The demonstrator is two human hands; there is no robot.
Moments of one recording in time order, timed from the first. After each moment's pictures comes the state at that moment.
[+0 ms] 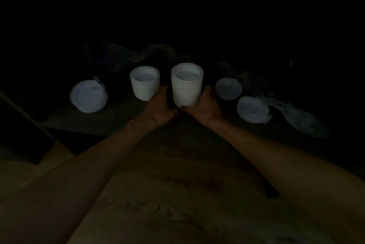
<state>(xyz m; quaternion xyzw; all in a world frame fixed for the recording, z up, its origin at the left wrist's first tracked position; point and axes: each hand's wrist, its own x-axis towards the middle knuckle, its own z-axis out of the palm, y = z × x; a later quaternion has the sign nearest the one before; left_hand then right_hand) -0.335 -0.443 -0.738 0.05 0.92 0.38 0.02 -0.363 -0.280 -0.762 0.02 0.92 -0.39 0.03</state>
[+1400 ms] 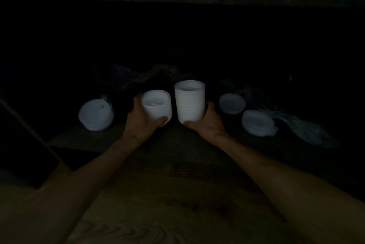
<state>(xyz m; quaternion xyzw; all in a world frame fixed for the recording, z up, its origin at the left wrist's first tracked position) -0.334 -0.500 -0.755 -0.03 0.89 0.44 -0.16 -0.355 -0.283 -0.768 0.00 0.88 -0.48 -0.01</state>
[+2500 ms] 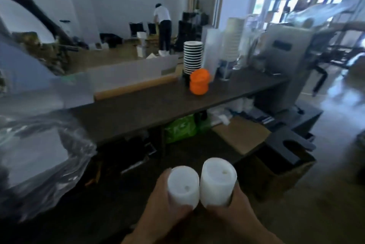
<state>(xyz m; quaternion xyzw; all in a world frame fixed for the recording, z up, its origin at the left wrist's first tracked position) -0.138 -0.131 -0.133 0.28 0.80 0.49 0.18 -0.028 0.060 -0.166 0.32 0.77 -0.54 -0.14</state>
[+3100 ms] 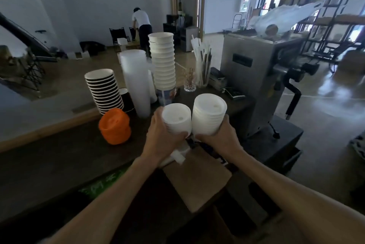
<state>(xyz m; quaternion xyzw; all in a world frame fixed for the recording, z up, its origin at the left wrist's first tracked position) -0.283 0.341 -0.020 0.33 0.82 0.48 -0.01 -0.167 0.515 -0.041 0.24 0.82 -0.44 -0.27</state>
